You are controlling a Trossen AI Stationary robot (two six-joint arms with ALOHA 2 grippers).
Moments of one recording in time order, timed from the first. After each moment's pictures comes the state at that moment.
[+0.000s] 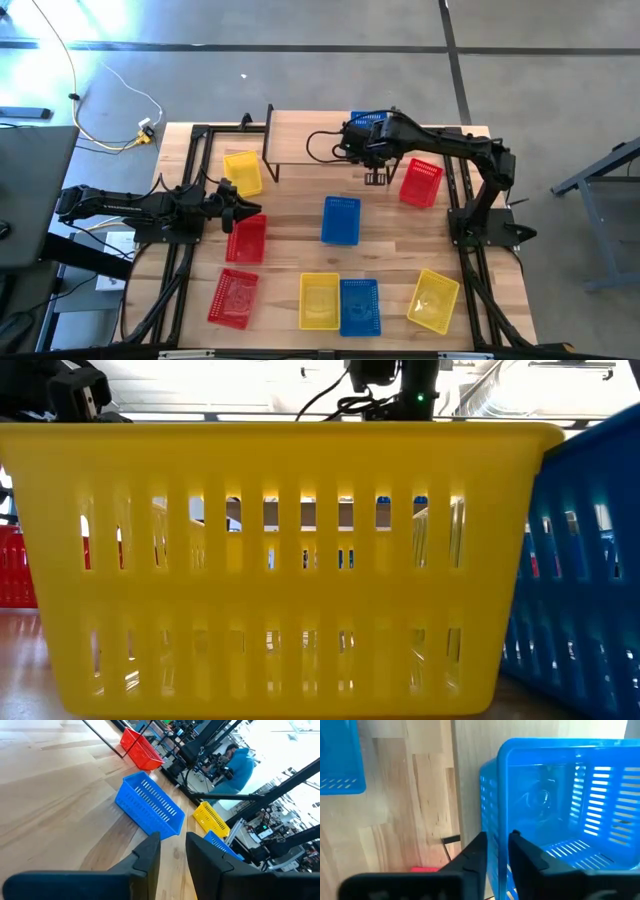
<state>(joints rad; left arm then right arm) 0.13 0.33 0.01 0.13 -0.05 -0.76 -0.29 1.76 1.67 -1.28 0.37 -0.30</state>
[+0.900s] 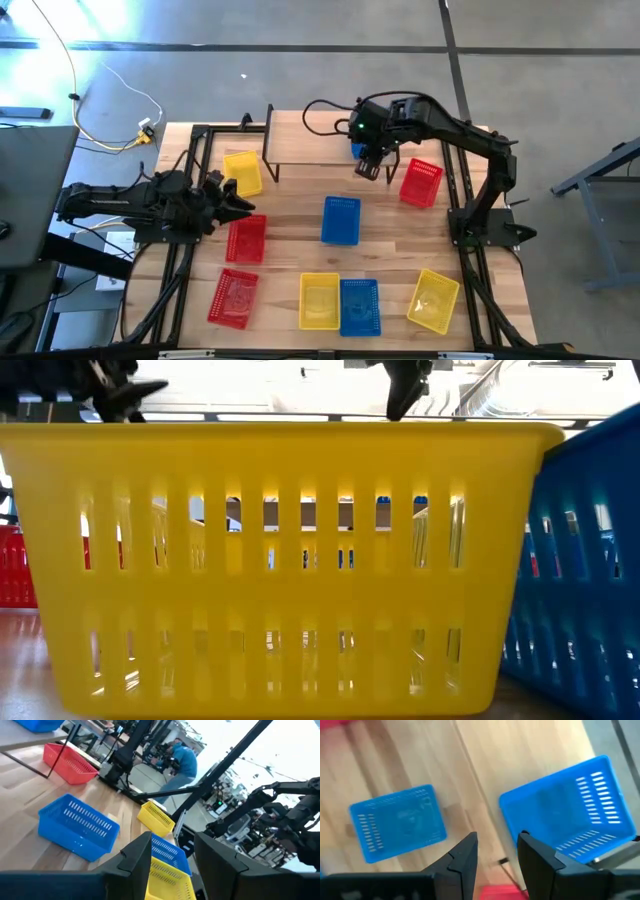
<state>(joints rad) 0.13 0.36 0.31 -0.01 0.18 -0.65 -0.25 1.75 2.04 -1.45 0.15 0.07</state>
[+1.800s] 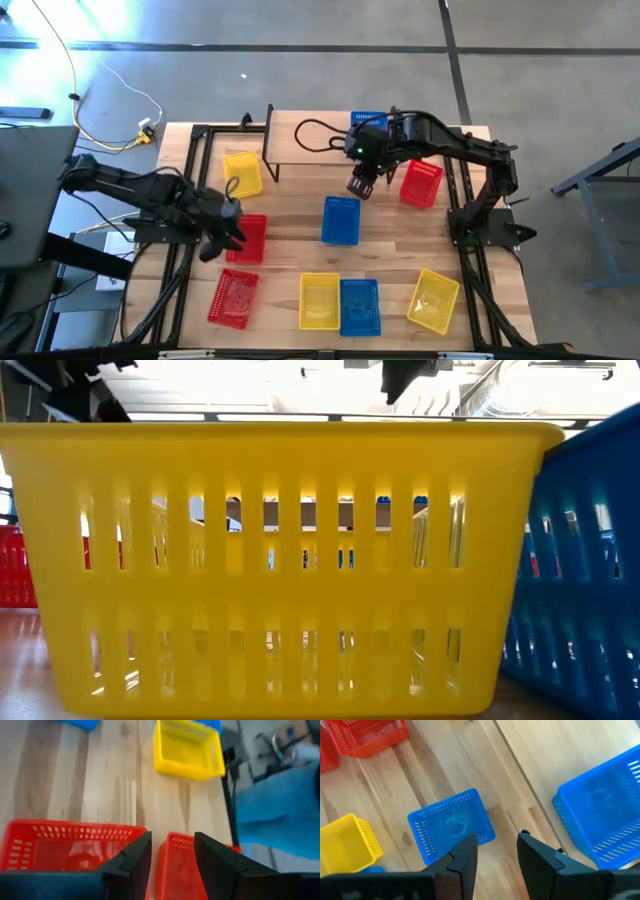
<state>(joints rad) -0.12 0.79 0.69 -0.71 0.22 -0.41 -0.10 1.75 2.06 -1.45 0.14 0.34</state>
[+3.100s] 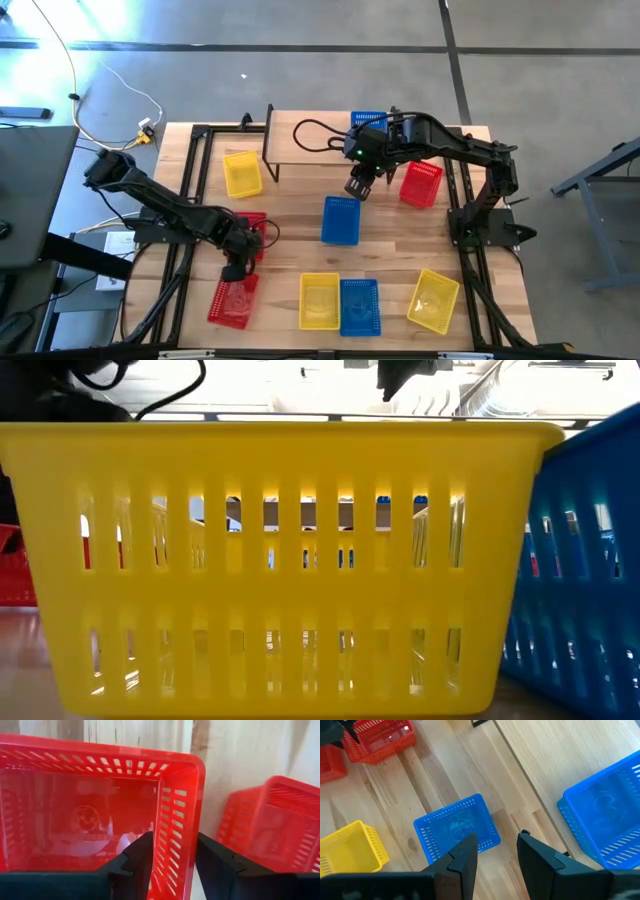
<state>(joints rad) -0.29 1.31 0.69 -0.71 0.07 -0.50 -0.08 1.75 2.06 -1.43 0.15 0.37</state>
